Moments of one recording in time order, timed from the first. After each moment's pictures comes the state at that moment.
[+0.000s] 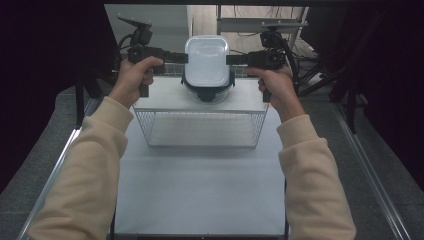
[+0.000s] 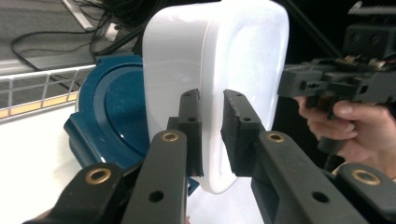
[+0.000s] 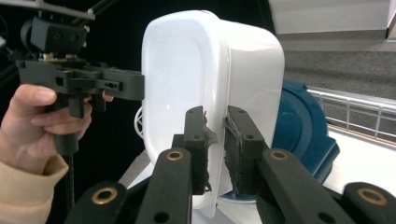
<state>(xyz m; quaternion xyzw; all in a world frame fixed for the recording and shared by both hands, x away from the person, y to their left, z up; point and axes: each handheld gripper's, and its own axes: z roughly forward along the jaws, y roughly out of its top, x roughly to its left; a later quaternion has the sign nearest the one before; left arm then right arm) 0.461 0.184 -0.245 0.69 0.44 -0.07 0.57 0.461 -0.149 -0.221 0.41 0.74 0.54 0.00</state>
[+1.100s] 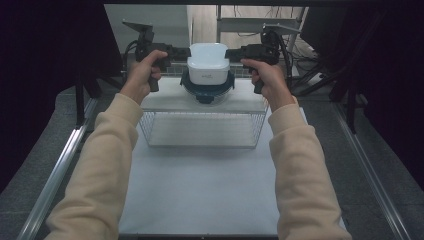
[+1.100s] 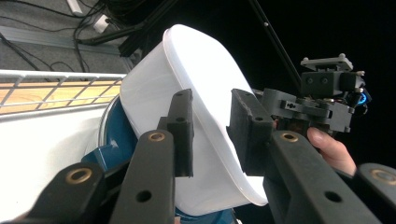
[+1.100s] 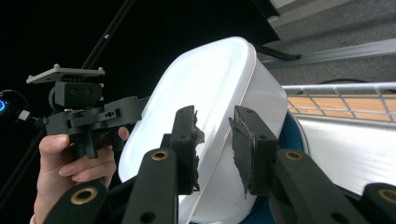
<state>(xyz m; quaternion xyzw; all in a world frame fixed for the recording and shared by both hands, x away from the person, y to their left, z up) 0.504 0.189 -0.275 0.61 0.50 -0.14 0.60 0.516 -0.151 -0.248 0.52 0.66 0.54 -0.10</state>
